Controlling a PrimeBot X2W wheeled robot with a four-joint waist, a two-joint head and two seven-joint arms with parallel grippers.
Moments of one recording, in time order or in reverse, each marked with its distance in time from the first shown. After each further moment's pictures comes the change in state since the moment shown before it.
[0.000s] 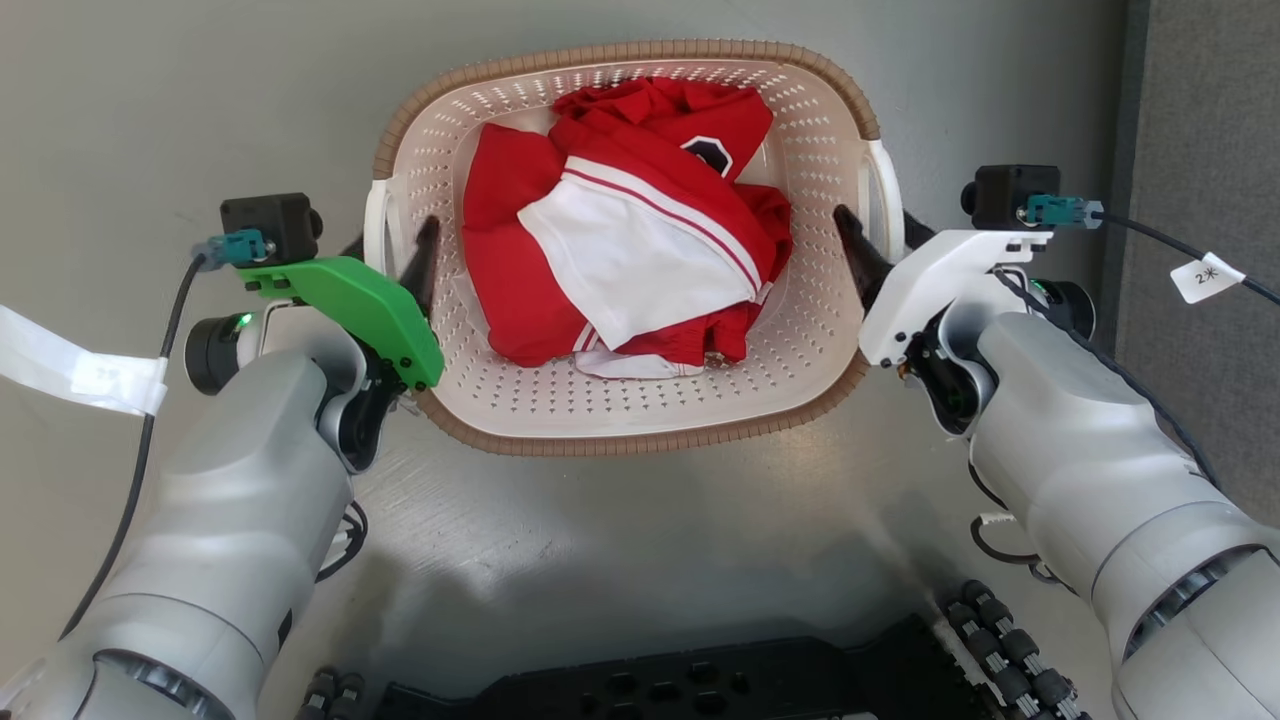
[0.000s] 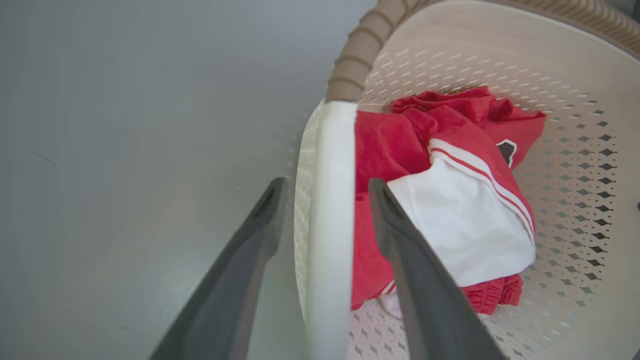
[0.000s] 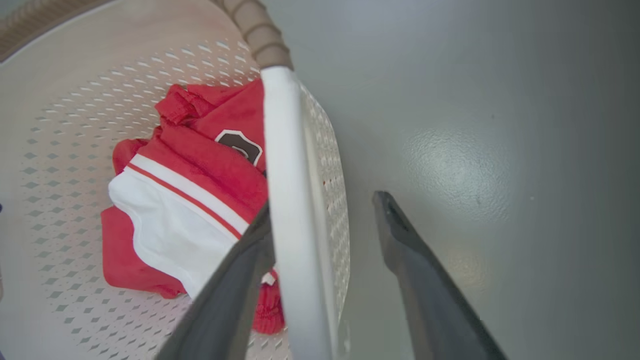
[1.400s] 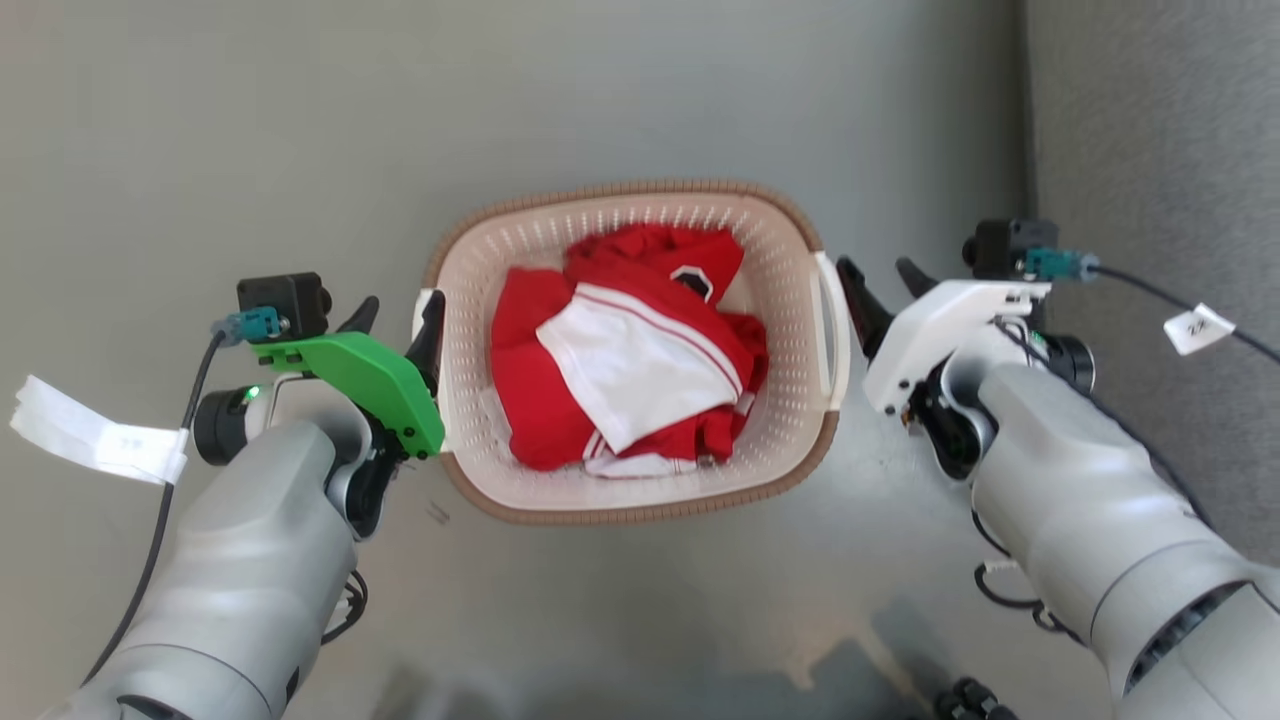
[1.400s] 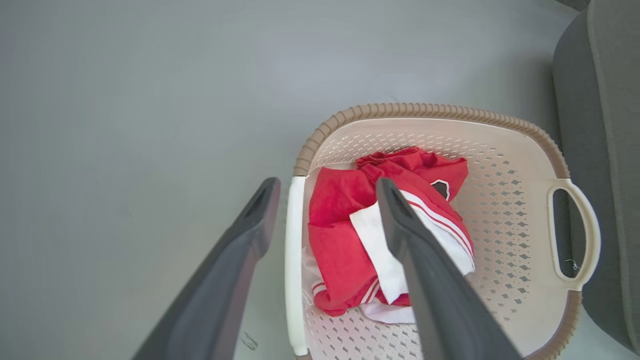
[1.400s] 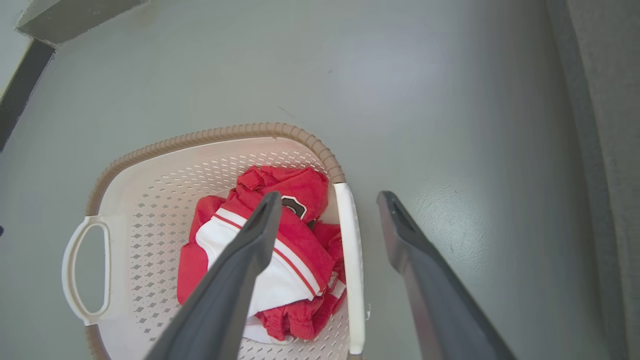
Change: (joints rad) left arm 0.081 -0.002 -0.038 0.038 -0.011 -0.001 -0.043; right arm 0.059 0.000 0.020 0.013 0.030 0.002 -0.018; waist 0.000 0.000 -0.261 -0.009
